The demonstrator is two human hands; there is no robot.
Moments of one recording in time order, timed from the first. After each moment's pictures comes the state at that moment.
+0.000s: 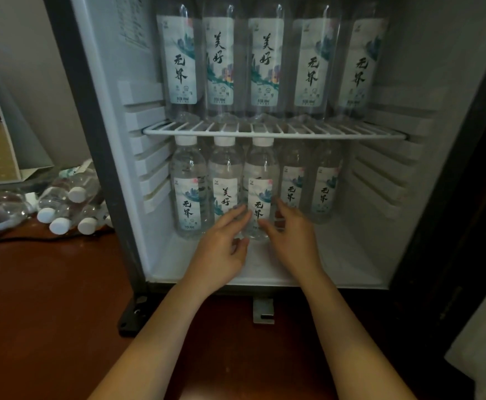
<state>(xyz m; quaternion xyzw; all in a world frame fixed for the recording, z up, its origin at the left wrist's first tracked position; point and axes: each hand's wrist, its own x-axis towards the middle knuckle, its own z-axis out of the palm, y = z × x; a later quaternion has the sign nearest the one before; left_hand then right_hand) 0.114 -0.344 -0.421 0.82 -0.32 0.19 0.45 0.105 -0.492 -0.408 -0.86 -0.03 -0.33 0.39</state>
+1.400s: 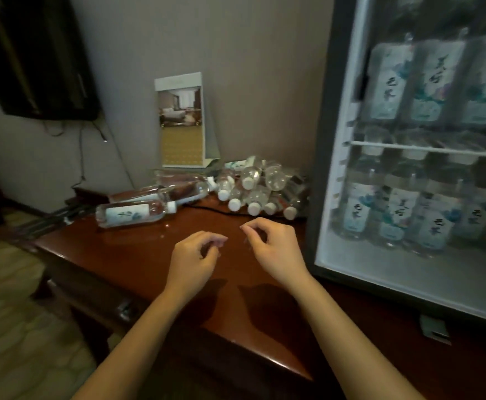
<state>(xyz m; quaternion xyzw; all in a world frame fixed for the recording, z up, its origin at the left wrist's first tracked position) 0.021 -0.075 -0.425 0.86 -0.05 0.36 0.36 0.066 -0.235 -0.396 -0.82 -0.28 -0.18 0.46</state>
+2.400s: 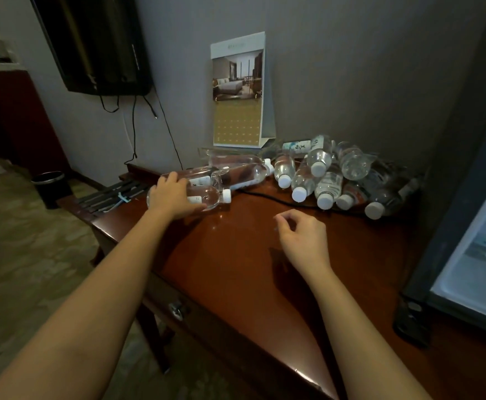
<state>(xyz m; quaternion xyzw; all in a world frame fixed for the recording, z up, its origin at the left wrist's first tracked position) 0.126 0.142 -0.413 0.96 0.23 0.15 -0.02 0.124 -0.133 -0.432 -0.85 -0.16 -0.10 0.48</state>
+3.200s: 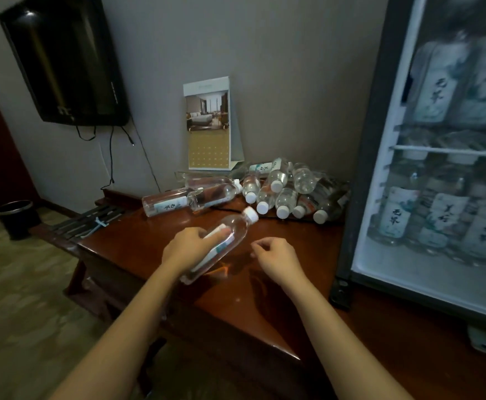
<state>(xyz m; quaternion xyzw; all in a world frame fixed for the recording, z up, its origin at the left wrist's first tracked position) 0.041 0.007 -0.408 0.93 0.18 0.13 0.31 0.078 -0.174 -0.419 -0.86 -0.16 0.02 0.48</state>
